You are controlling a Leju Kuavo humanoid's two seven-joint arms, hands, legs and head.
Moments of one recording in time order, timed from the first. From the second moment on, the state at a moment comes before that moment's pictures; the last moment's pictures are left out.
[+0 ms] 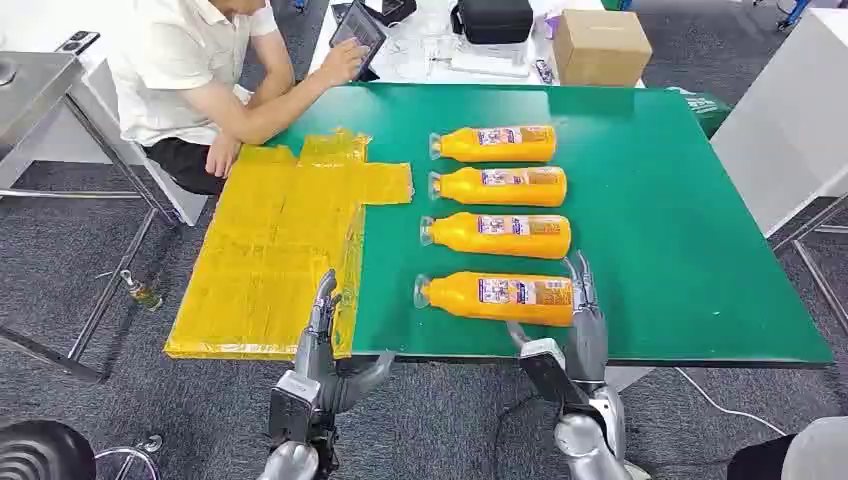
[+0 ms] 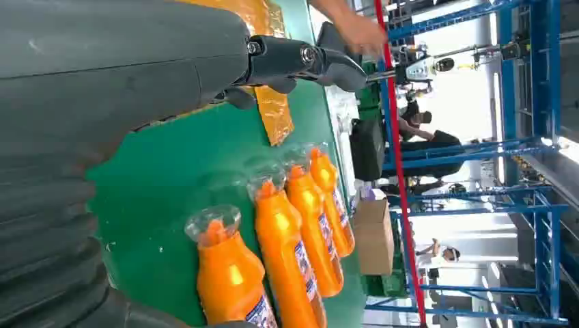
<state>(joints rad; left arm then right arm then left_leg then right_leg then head) -0.06 -0.20 -0.47 -1.21 -0.09 0.45 -0.70 -0.06 0.03 0.14 -1.22 0.53 -0.61 -0.66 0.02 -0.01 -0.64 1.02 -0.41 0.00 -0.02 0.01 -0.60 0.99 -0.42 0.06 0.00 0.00</state>
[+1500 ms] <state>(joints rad) -0.13 -0.22 -0.53 -1.17 -0.06 0.40 -0.67 -0.25 -0.24 0.42 -1.10 0.94 -0.38 -0.31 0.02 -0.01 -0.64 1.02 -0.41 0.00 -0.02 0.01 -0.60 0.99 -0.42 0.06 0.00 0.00</state>
